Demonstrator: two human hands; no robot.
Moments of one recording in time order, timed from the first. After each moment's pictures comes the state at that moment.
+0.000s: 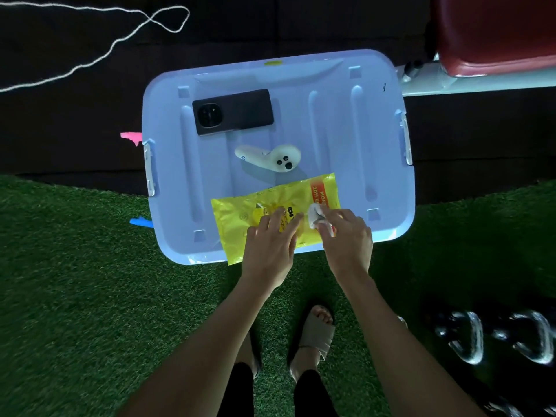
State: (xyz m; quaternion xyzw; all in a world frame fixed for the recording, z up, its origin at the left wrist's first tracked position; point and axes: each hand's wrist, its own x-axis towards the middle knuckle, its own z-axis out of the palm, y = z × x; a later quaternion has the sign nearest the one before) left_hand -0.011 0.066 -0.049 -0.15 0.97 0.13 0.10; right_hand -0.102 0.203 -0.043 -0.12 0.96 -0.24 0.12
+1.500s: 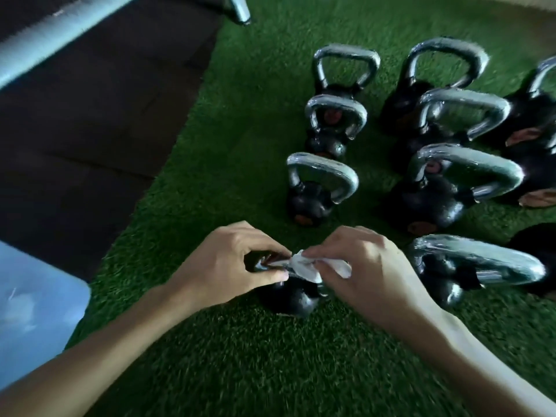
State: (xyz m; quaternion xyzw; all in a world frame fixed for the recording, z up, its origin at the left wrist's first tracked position) left_hand -0.065 0.400 -0.273 0.56 0.75 0.31 0.18; right_hand 0.125 0.555 -0.244 0.21 0.94 -0.23 -0.11
